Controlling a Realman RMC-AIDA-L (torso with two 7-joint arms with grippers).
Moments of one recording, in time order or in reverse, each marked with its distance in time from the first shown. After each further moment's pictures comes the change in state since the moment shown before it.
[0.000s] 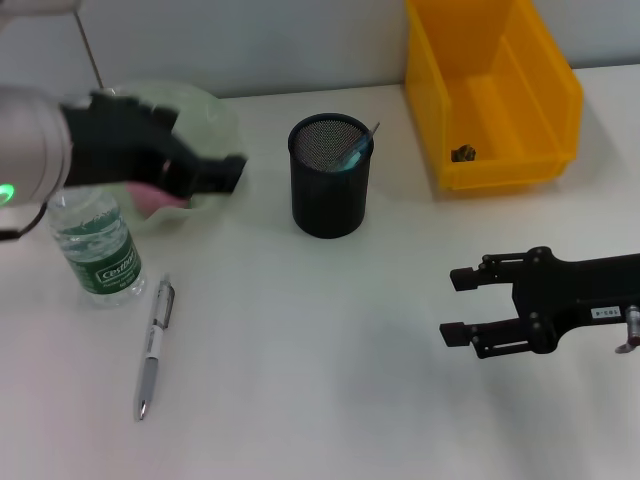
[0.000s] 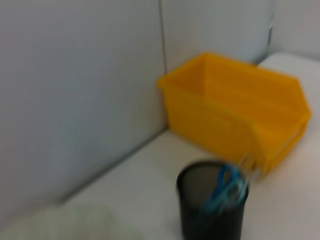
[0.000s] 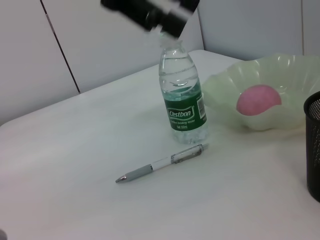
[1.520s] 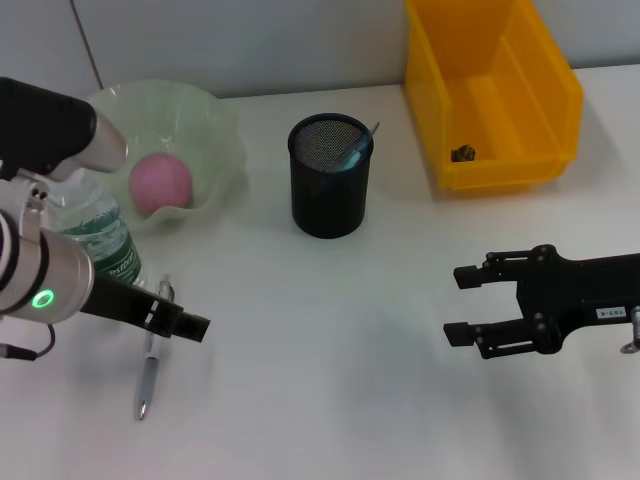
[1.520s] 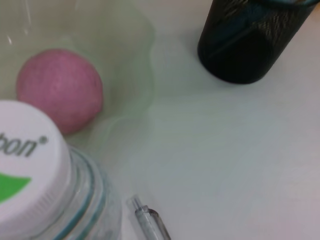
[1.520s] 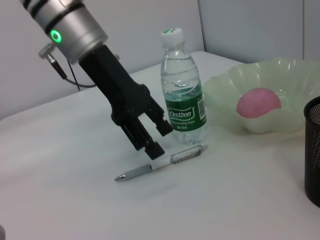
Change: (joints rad) left arm -0.098 -0.010 0.009 -0.456 0.054 0.080 -0.097; right arm -0.017 0.006 0.000 -0.039 0.000 -0.009 -0.010
